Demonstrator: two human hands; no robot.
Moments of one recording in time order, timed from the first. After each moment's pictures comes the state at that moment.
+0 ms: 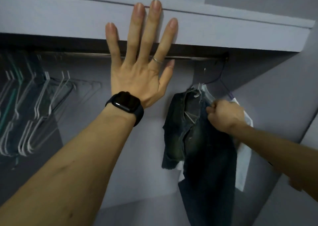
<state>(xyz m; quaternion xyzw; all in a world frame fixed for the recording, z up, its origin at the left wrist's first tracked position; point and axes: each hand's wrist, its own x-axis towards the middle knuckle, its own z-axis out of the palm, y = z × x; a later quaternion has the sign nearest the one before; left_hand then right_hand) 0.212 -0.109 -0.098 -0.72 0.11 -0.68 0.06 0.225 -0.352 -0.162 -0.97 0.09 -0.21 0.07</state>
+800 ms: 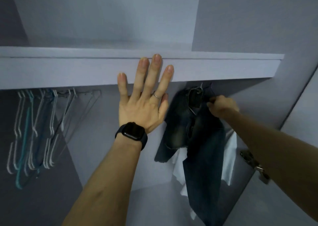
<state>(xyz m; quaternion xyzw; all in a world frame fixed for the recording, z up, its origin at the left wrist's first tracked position) 0.212 -0.106 -0.116 -0.75 0.14 -0.65 0.02 0.272 -0.388 -0.115 -0.96 0.21 -0.13 0.15</state>
